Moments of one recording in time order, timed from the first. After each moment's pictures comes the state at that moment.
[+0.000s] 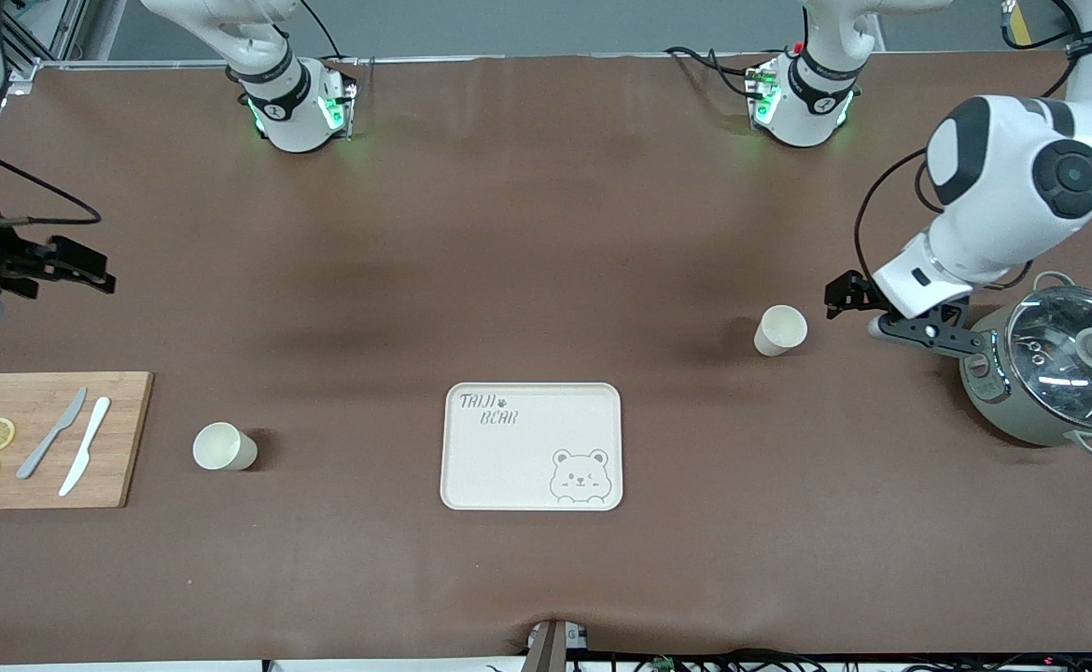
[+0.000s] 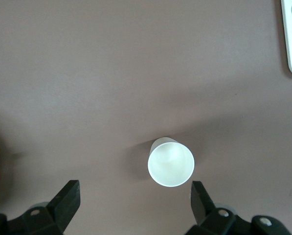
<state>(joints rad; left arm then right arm) -0.08 0.01 -0.06 -2.15 -0.07 2.19 0.14 -0.05 0.10 0.00 -1.59 0.02 1.63 -0.11</state>
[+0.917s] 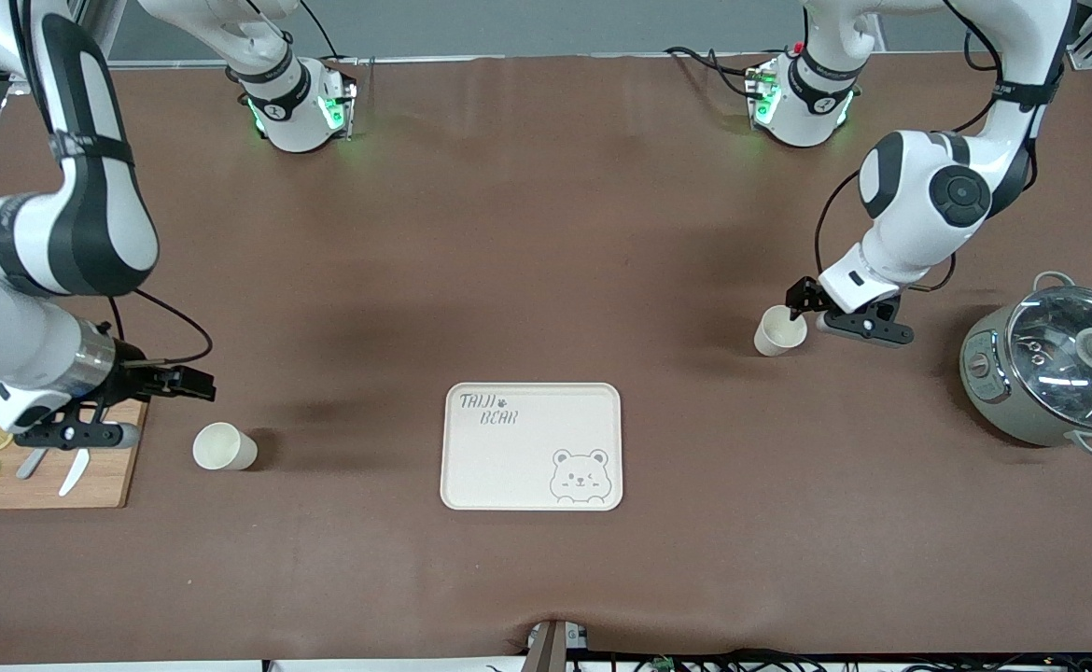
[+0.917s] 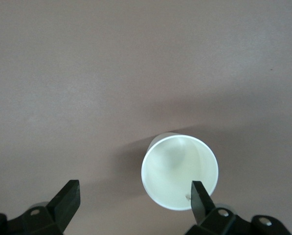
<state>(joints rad) -0.08 0.10 -0.08 -2.39 -0.07 2.56 0.14 0.02 0.39 0.00 -1.59 0.05 1.96 0.01</state>
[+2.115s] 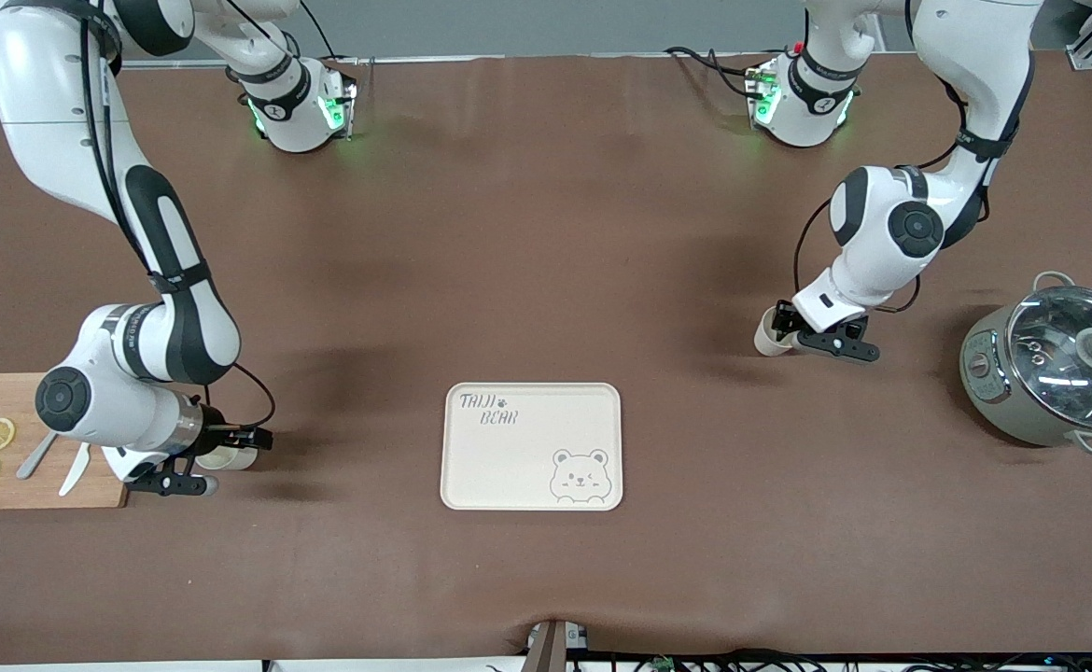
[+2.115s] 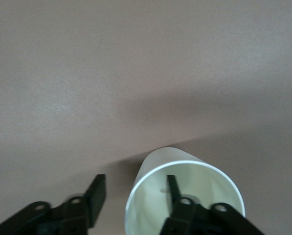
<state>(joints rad) -0.09 0.26 -0.08 -2.39 -0.07 2.72 0.14 0.02 0.68 -0.01 -1.59 0.10 2.24 0.01</state>
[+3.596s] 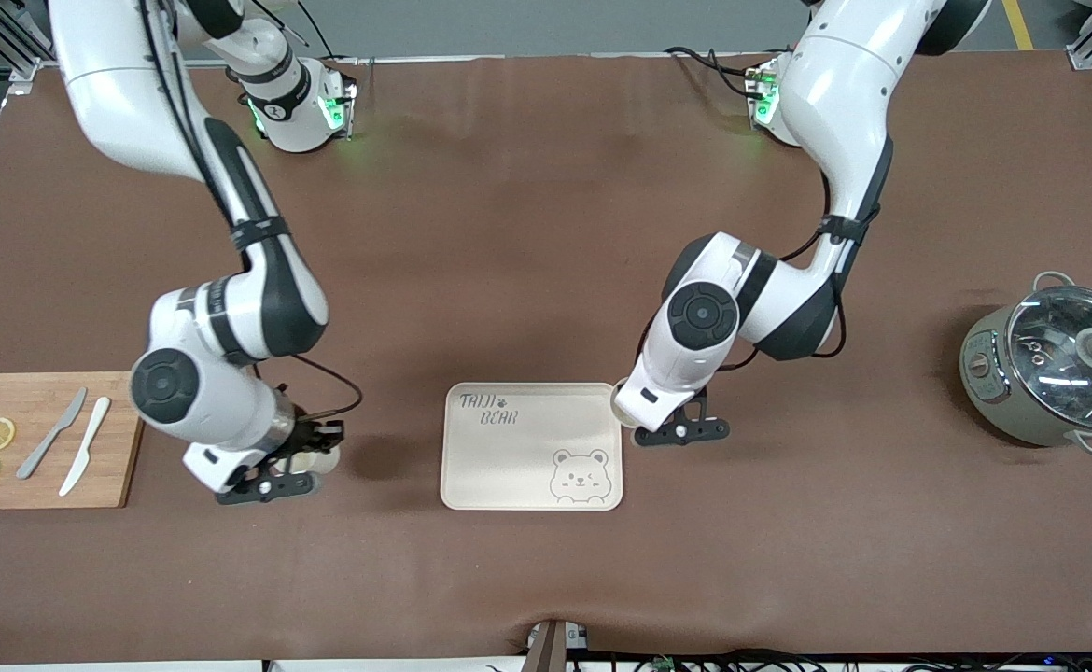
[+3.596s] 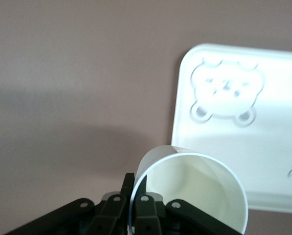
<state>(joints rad) -0.46 0.74 -0.09 -1.31 0.08 2.11 -0.65 0.28 0.68 0.00 -1.34 0.05 2.05 0.08</state>
